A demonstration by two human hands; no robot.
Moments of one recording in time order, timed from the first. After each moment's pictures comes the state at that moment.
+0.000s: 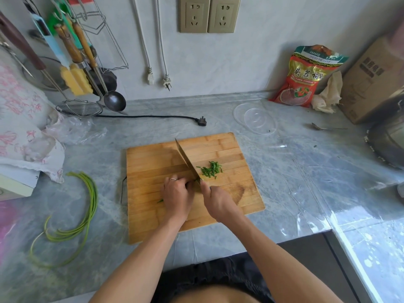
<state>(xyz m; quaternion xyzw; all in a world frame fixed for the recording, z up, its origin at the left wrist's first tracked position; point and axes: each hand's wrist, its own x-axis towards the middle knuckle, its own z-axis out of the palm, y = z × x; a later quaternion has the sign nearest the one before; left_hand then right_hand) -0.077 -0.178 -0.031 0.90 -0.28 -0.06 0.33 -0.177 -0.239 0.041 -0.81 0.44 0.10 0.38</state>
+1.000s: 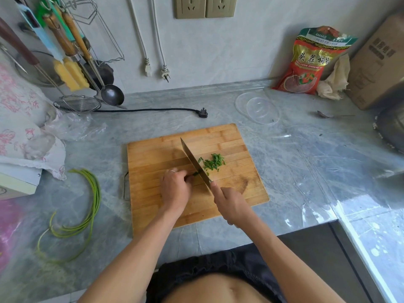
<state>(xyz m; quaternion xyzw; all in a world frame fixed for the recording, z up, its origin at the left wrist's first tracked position) -0.058 -0.170 -0.035 0.89 -0.34 -0.08 0.29 -0.210 -0.239 0.040 -0.77 0.45 0.05 0.45</state>
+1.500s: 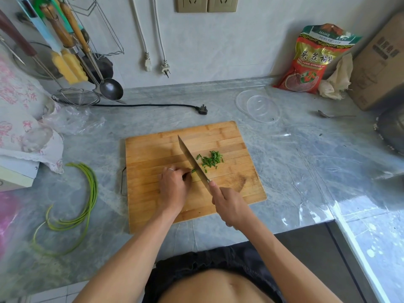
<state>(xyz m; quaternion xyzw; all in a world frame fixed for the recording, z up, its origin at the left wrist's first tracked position) -0.065 -0.168 -0.038 0.88 -0.33 -0.07 0.32 -0.219 -0.233 0.047 -0.77 0.43 0.03 0.47</state>
